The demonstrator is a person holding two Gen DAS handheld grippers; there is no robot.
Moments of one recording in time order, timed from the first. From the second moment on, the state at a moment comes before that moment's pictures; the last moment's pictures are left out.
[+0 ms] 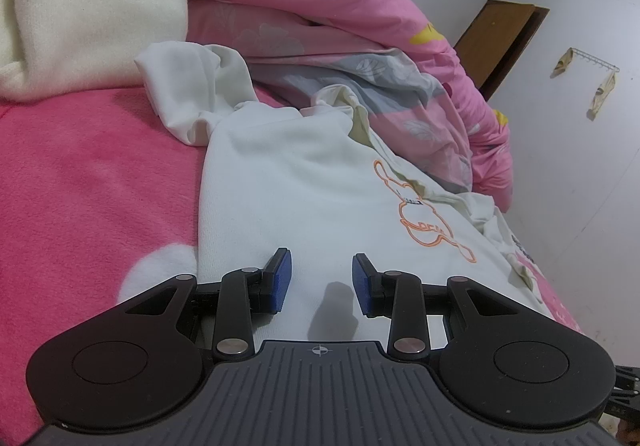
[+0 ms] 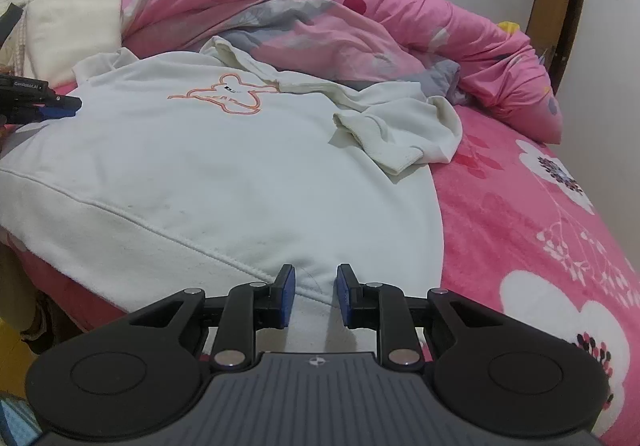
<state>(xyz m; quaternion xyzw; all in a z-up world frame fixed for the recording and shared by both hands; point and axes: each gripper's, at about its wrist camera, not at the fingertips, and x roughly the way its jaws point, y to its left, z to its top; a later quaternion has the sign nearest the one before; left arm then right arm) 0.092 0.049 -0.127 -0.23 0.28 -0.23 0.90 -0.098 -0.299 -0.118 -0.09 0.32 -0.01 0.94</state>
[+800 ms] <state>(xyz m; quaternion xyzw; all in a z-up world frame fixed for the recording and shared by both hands) 0.092 0.049 -0.128 -0.23 0.28 -0.23 0.90 -0.115 -0.303 -0.113 -0.05 0.32 -0.02 0.95</state>
